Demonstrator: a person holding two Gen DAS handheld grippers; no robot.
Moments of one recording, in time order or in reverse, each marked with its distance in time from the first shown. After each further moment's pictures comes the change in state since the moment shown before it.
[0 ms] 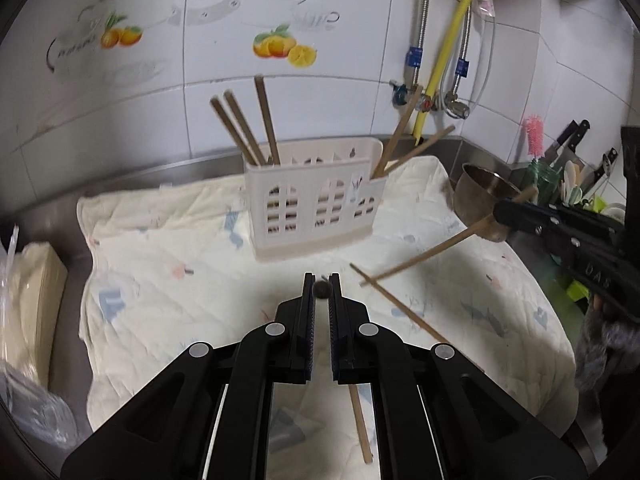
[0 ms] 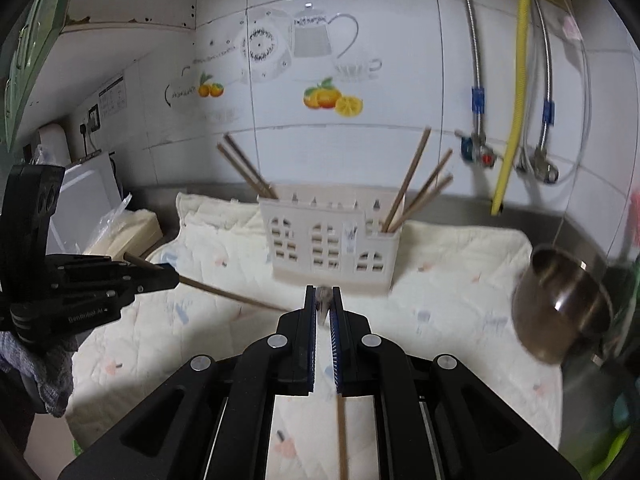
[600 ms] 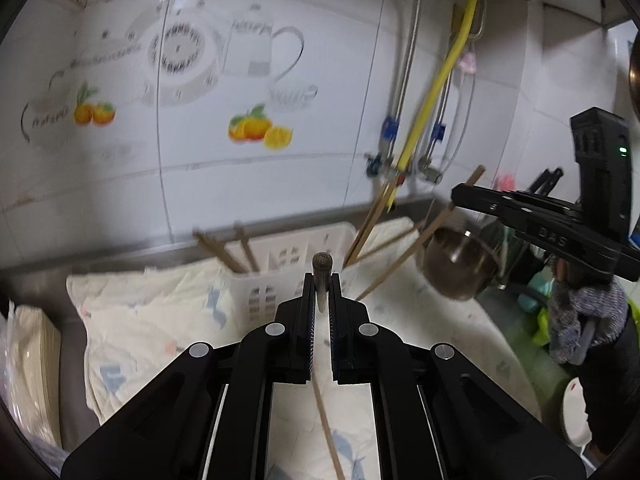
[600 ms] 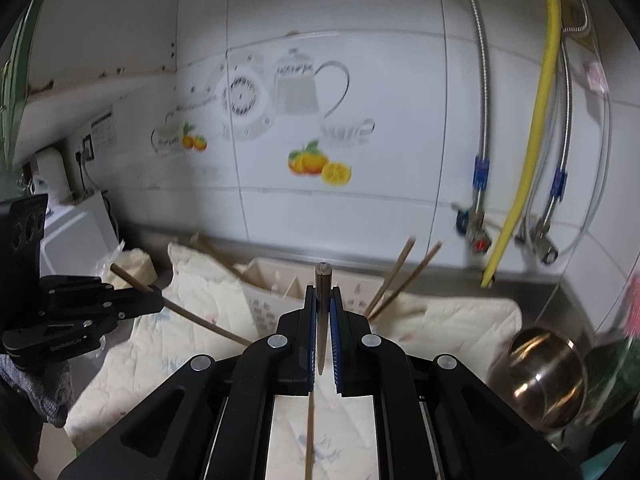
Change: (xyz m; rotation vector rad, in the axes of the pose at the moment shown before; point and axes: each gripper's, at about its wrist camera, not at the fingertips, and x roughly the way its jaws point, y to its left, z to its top) left arm -0.029 0.000 0.083 0.008 -0.123 -0.105; right arm 0.000 -0.034 0.108 -0.016 -0.033 0.018
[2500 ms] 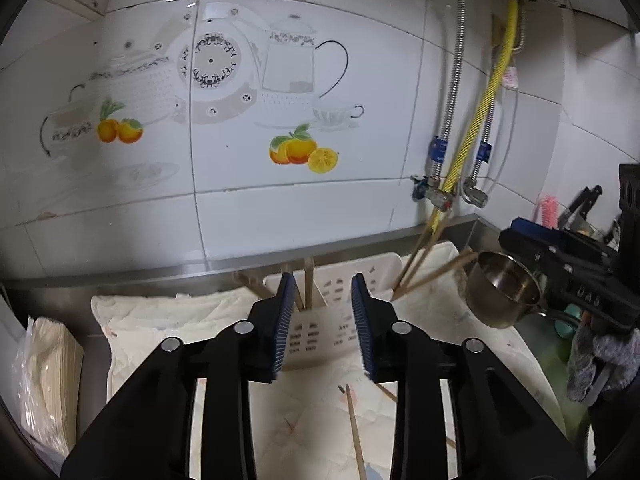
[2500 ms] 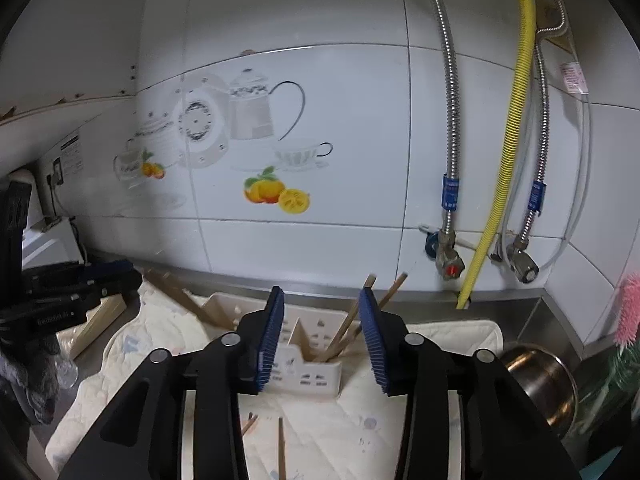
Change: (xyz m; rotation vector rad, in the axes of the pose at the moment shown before) left arm 0.019 0.019 0.014 -0.031 -0.036 0.135; right arm 0.016 -0.021 0.003 0.035 -0.072 -0.093
